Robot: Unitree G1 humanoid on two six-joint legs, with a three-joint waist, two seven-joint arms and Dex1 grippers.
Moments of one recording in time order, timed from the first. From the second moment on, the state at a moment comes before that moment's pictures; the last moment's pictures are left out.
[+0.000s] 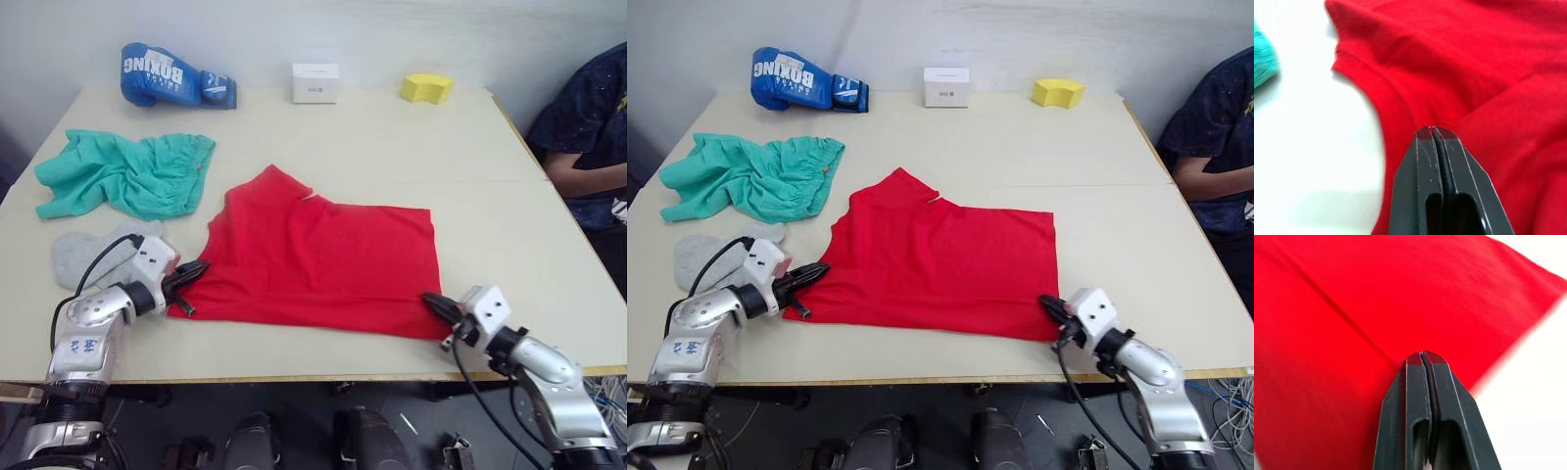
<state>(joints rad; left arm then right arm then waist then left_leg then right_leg) -0.19 0.65 0.21 0.19 -0.26 0.15 -0.72 0.09 -0.61 -0.16 0.00 0.21 -0.09 0.71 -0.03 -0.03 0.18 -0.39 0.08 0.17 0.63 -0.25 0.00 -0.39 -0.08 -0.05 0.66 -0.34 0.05</state>
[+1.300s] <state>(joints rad) -0.18 0.94 0.06 0.37 -0.05 -0.34 -1.03 0.02 -0.91 0.00 -0.10 0.13 -0.04 1.01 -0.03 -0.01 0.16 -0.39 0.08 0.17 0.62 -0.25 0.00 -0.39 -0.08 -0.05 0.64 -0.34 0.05</state>
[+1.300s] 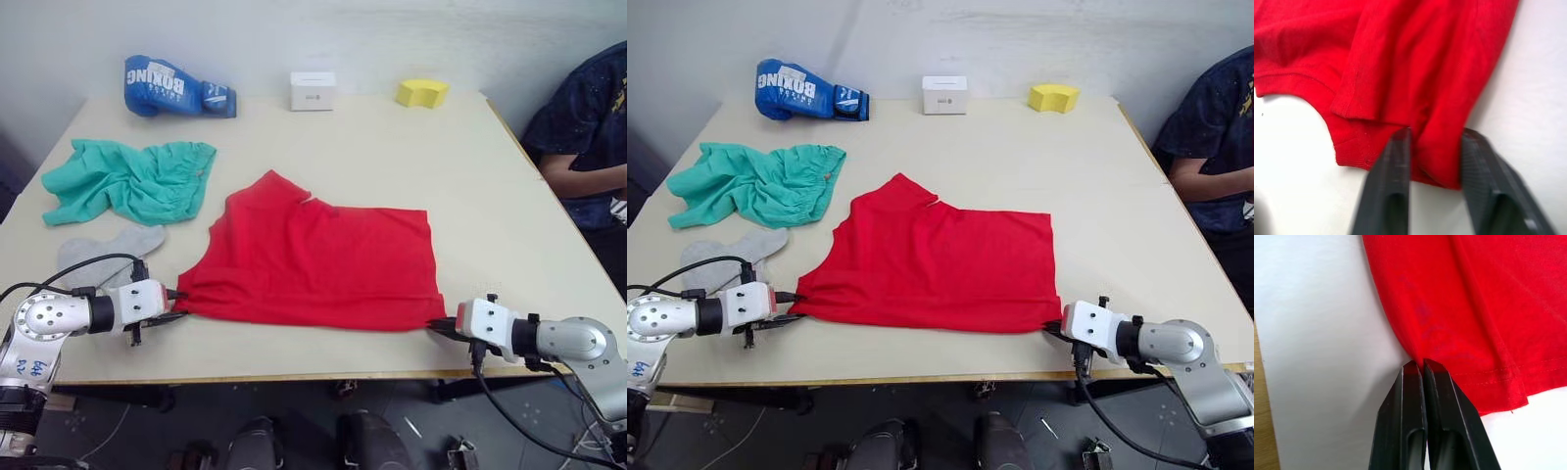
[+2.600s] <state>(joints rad) 0.62 0.88 0.50 -0.25 -0.28 -0.01 -1.02 0.28 -0.93 -0.11 -0.22 0.30 -0.02 1.09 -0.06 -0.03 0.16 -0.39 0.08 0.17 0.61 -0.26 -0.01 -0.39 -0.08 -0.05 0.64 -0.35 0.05</state>
